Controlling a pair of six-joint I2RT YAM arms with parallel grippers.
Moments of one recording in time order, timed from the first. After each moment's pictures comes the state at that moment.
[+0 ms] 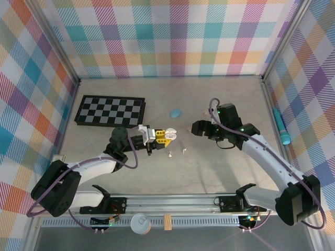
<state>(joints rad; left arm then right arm) -0.56 1.27 0.43 0.92 0.82 0.09 0.44 1.18 0.93 -0.61 -0.33 0.60</state>
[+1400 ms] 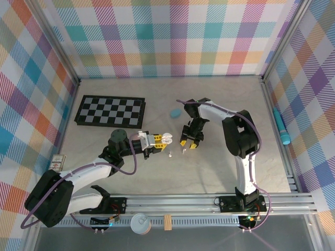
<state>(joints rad) -0.54 1.16 0.38 0.68 0.76 0.29 0.51 2.08 1.52 -1.15 -0.44 0.66</state>
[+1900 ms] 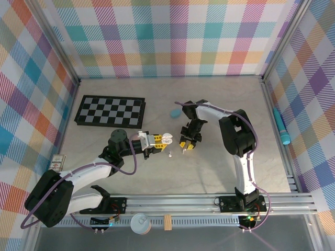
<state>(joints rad) -0.54 1.16 0.38 0.68 0.77 0.29 0.53 2.12 1.52 -1.11 -0.45 0.69</state>
